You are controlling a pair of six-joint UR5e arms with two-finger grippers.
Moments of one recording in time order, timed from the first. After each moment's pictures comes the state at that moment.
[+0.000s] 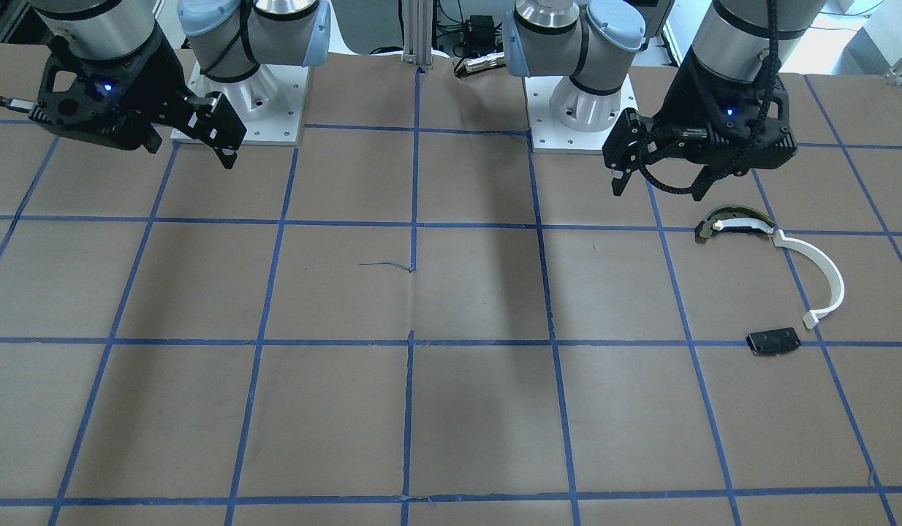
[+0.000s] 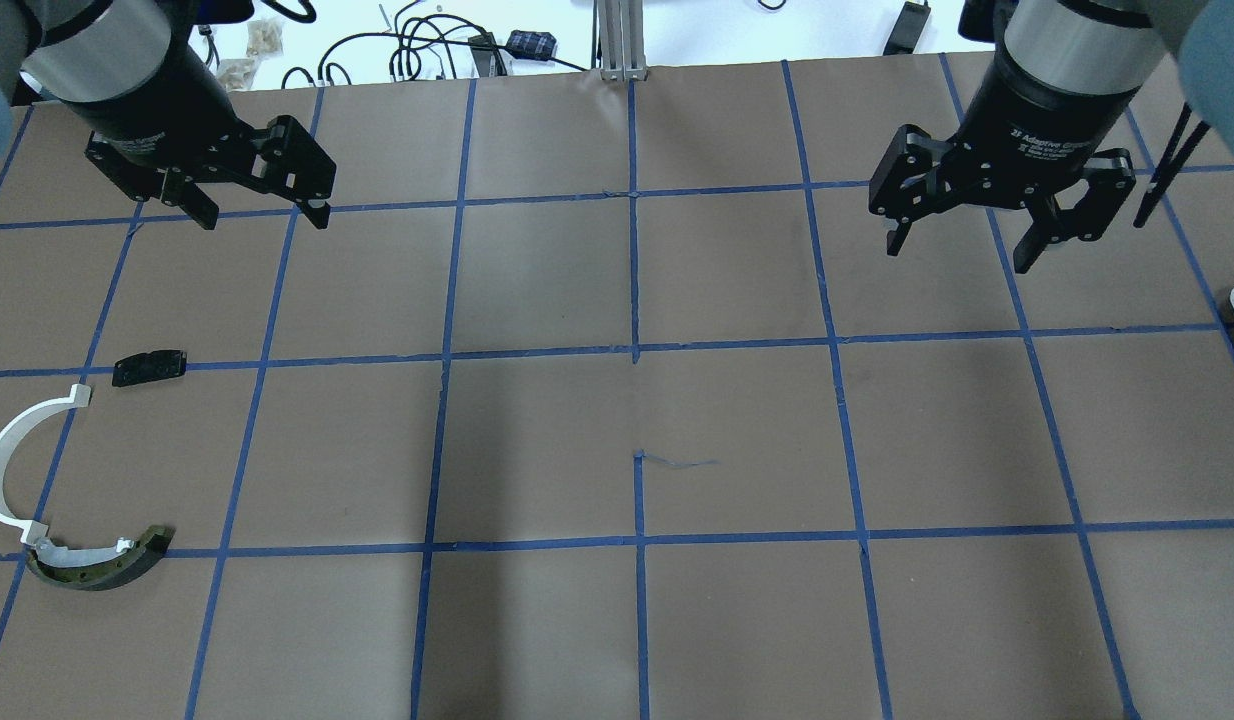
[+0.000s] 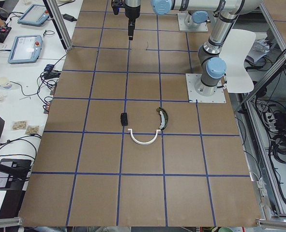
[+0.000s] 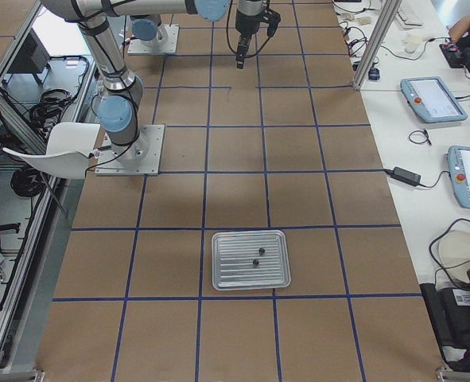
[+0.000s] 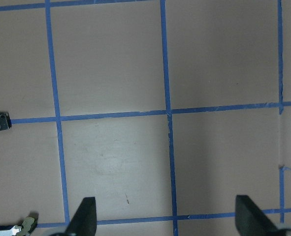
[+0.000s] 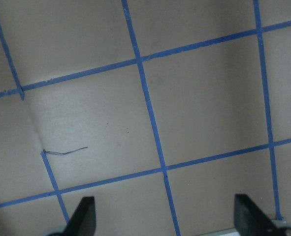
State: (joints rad) left arm -1.50 -1.55 -1.55 -1.54 1.56 0.13; right arm 1.54 -1.61 1.56 -1.44 -1.56 0.19
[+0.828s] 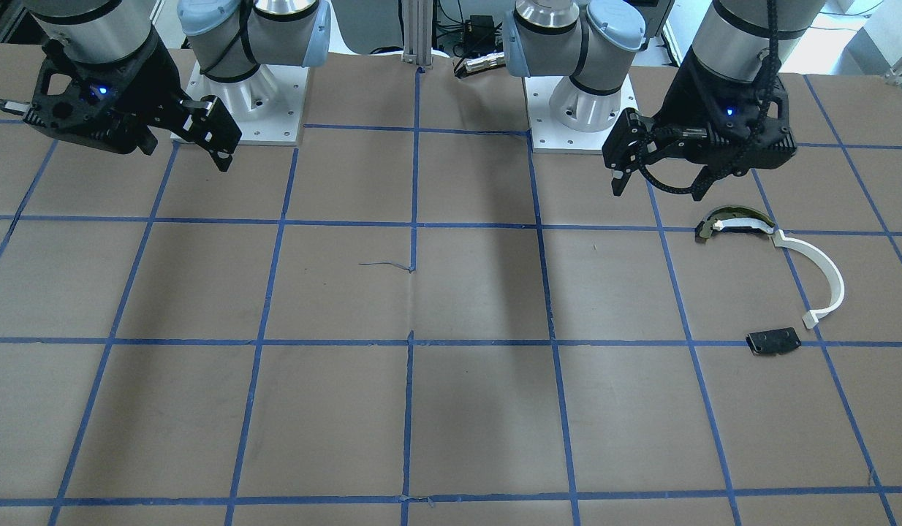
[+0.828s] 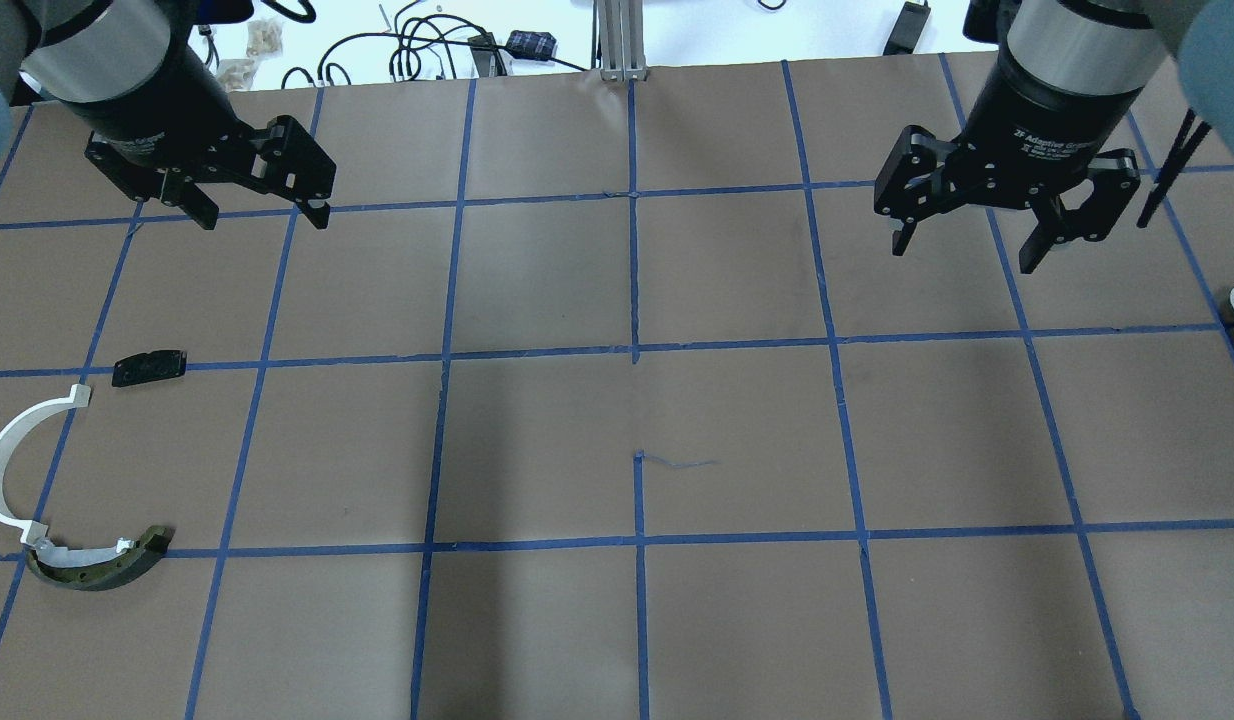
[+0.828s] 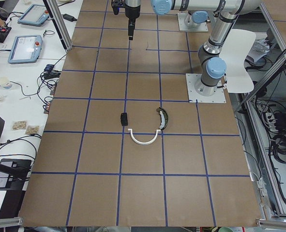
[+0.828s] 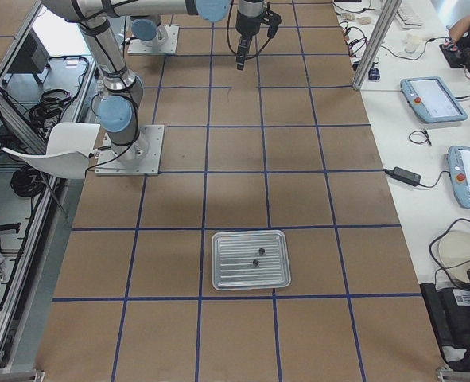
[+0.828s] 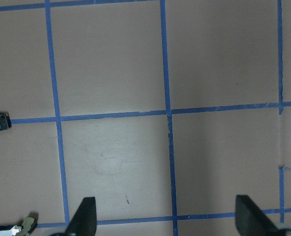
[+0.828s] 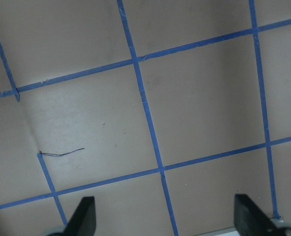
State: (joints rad) left arm -1.50 -1.55 -1.55 -1.54 1.56 0.13; right arm 1.53 -1.61 1.56 -1.44 -1.57 0.20
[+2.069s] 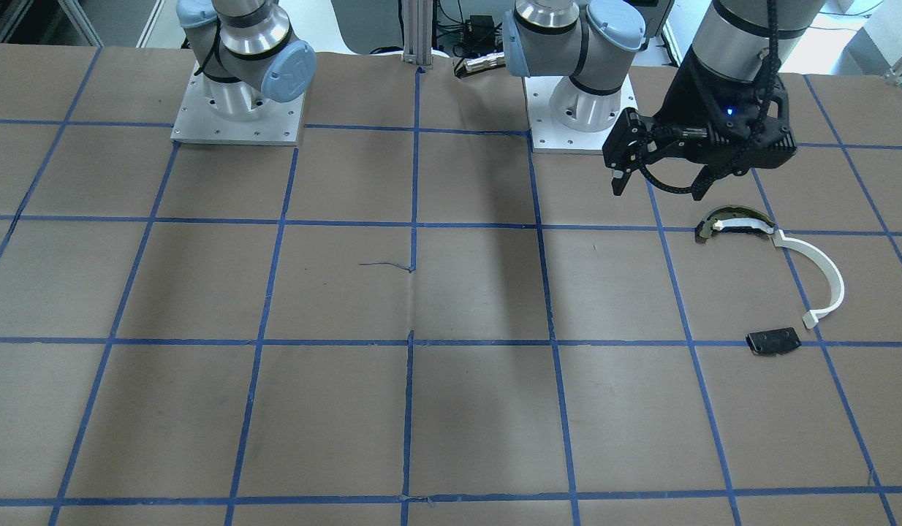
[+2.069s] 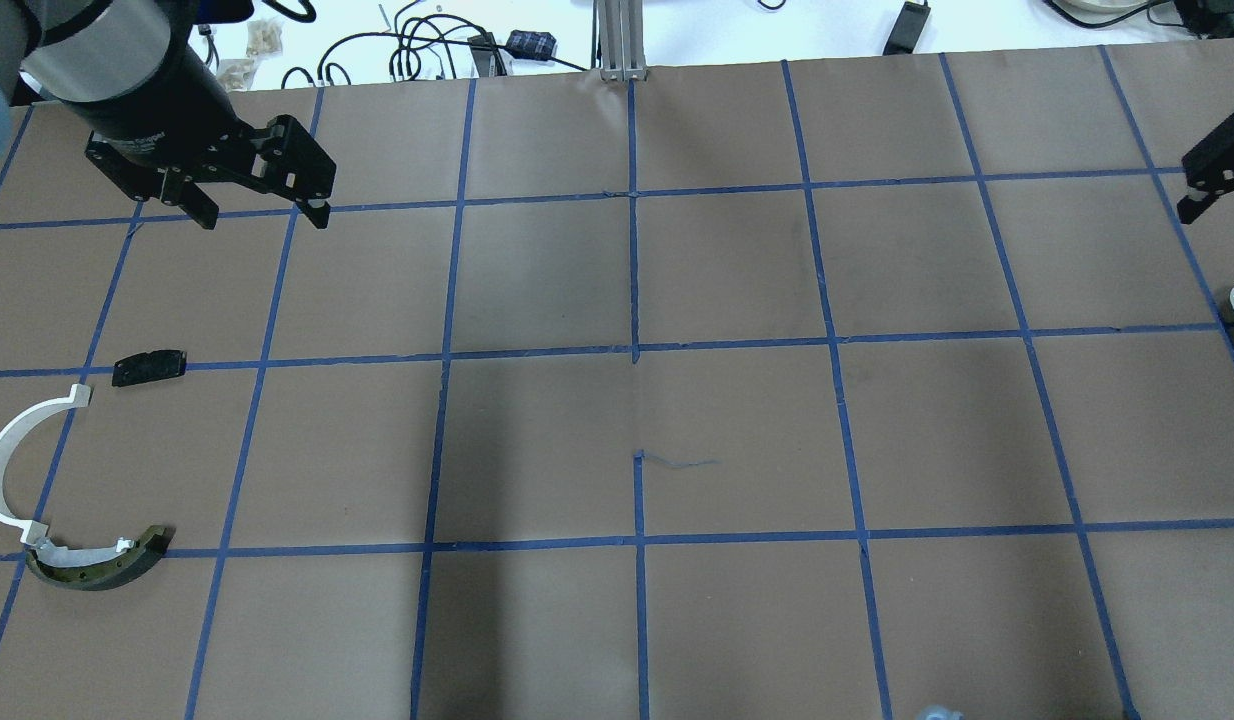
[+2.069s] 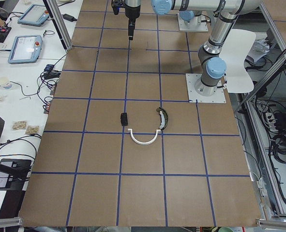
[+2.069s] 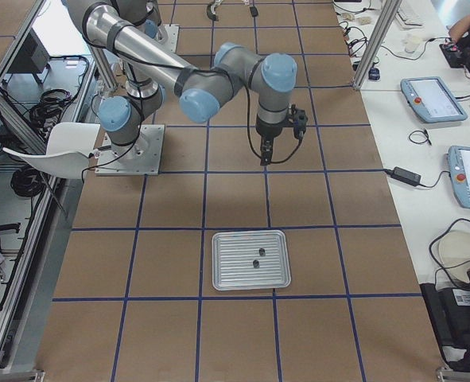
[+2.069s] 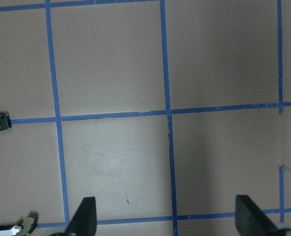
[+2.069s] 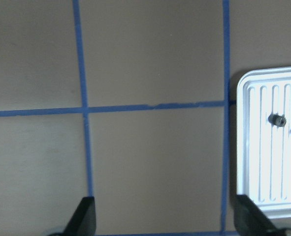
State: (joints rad) left arm -1.50 -1.55 -1.55 -1.55 1.56 0.13; right arm 0.88 -1.37 1.57 -1.76 -1.57 -0.73
